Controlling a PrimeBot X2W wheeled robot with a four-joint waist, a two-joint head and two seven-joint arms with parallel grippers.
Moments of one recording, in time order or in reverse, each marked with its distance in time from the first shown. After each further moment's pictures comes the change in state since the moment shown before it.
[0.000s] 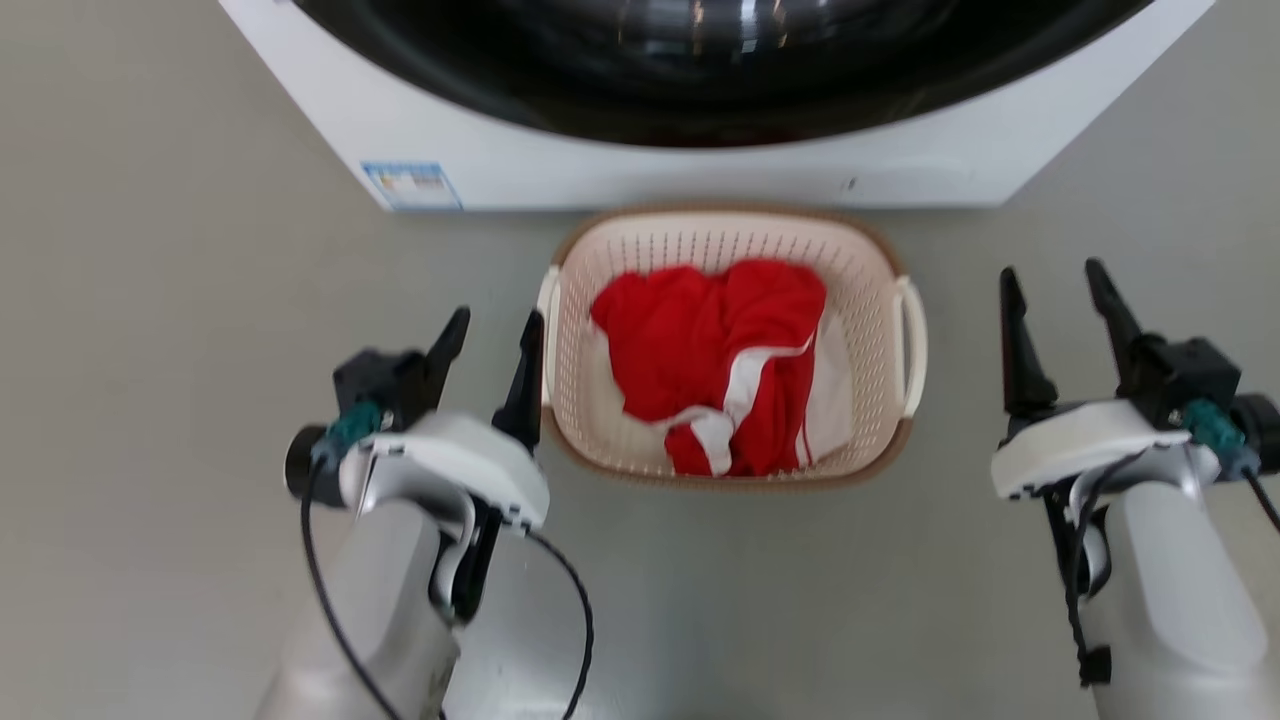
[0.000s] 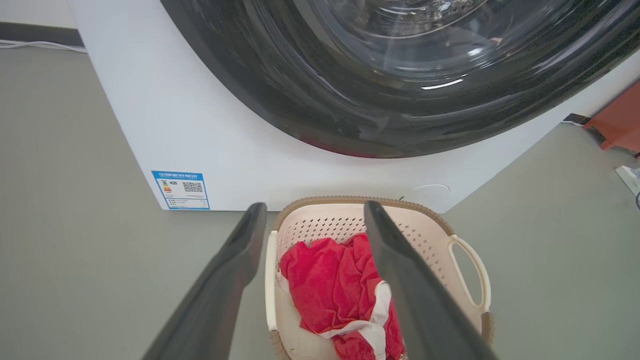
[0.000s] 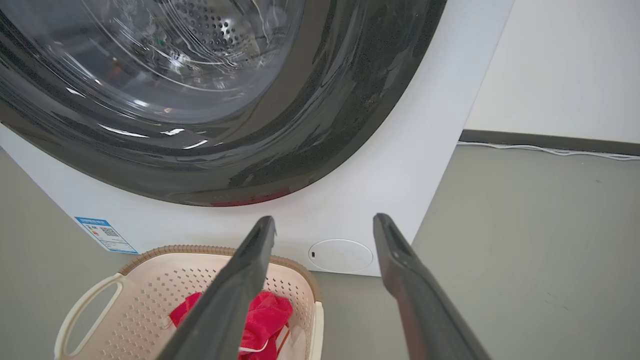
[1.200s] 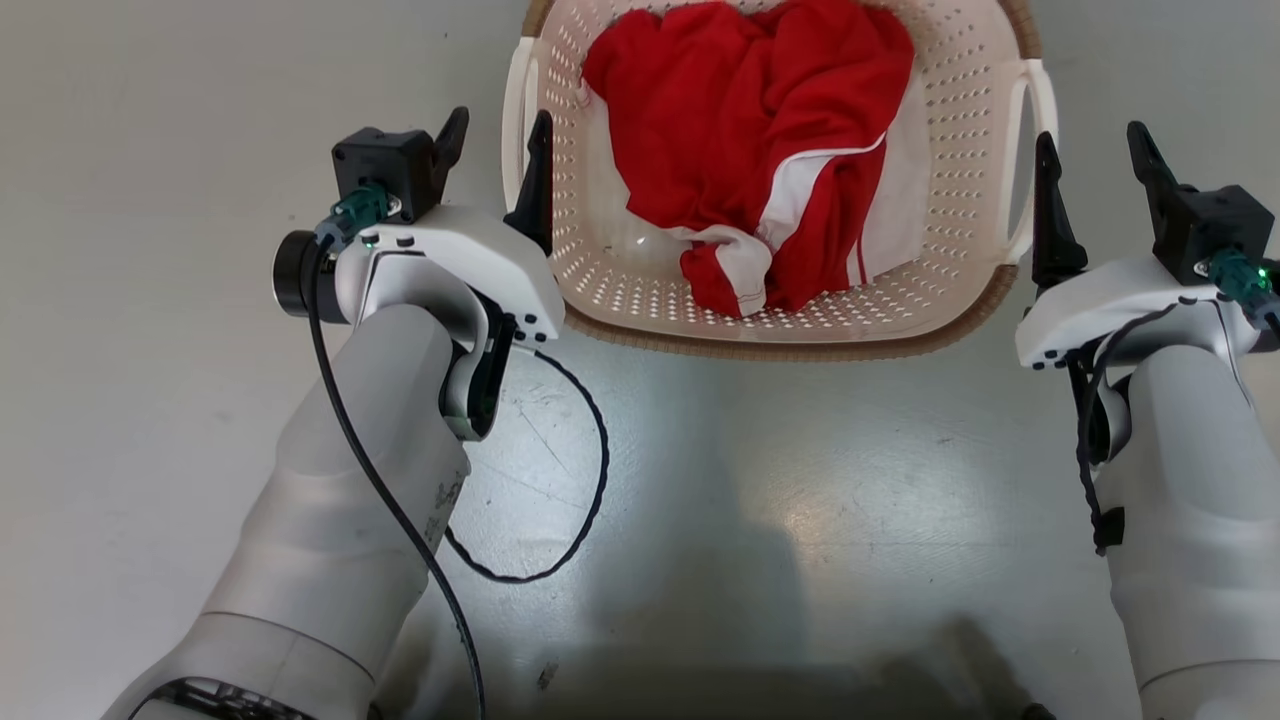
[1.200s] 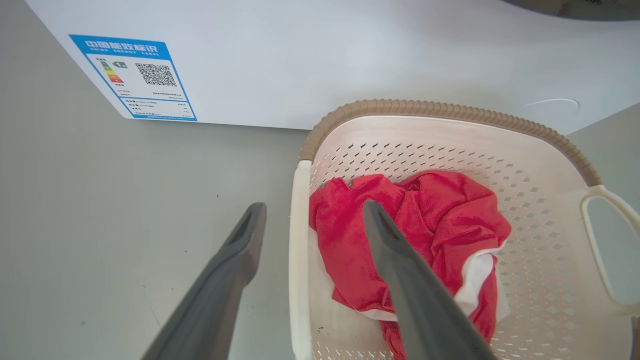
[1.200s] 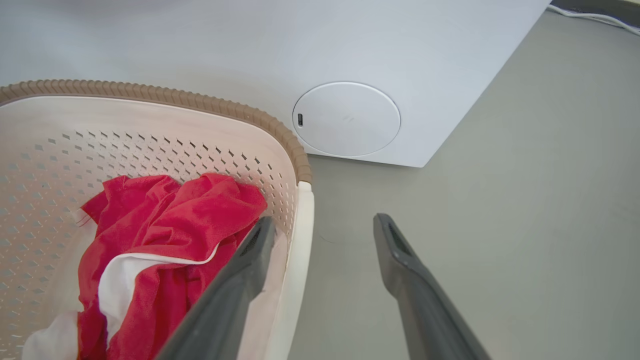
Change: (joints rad) left arm -0.411 -0.007 -0.155 0.259 -0.155 0.082 0.000; right arm -0.288 -0.007 -0.108 0.213 -0.155 0.000 0.000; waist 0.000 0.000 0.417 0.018
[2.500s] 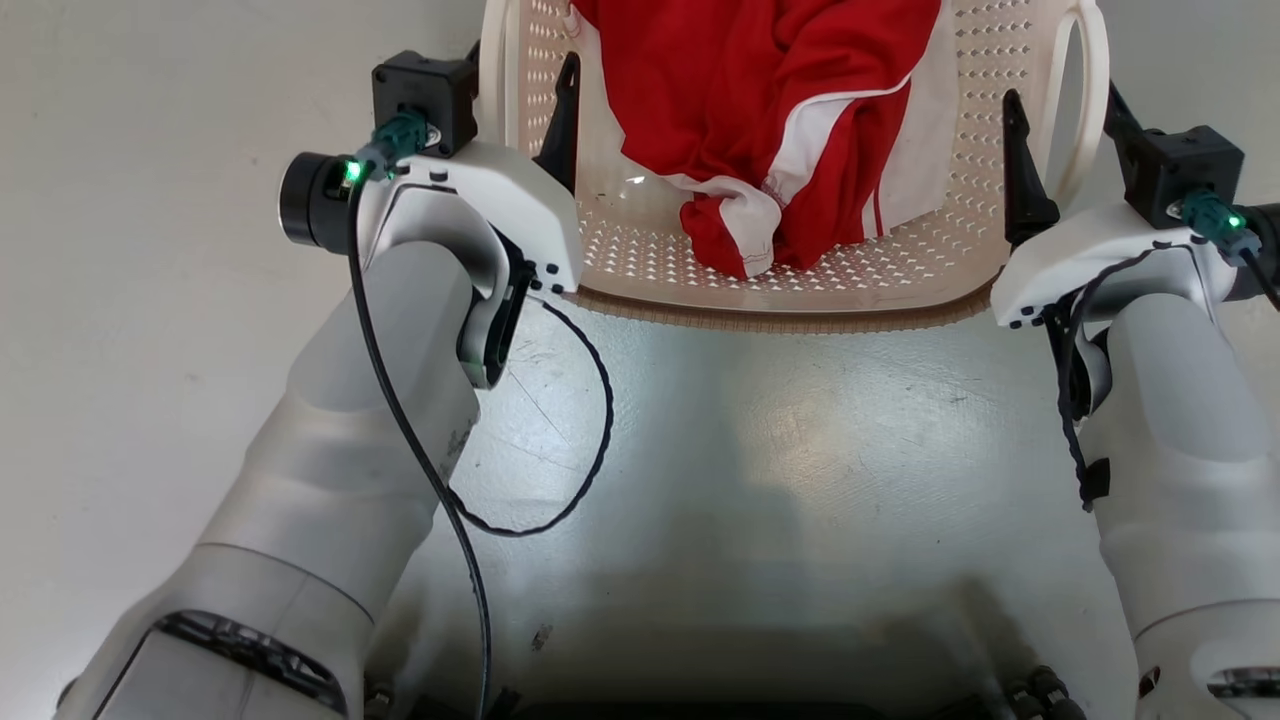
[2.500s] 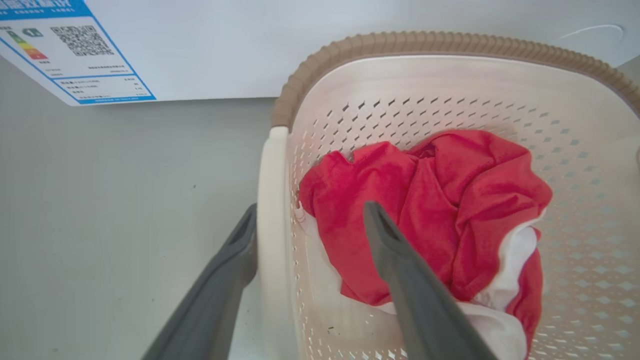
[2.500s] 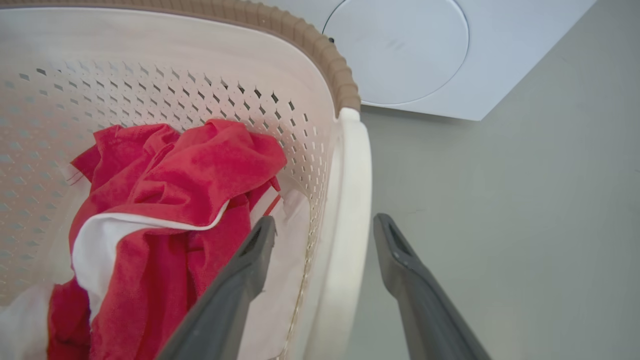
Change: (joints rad) left arm -0.144 -0.002 -0.140 0.096 -0.035 0.020 -0.001; right arm -0.124 -0.005 0.057 0.137 0.014 0.000 0.000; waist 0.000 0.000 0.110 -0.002
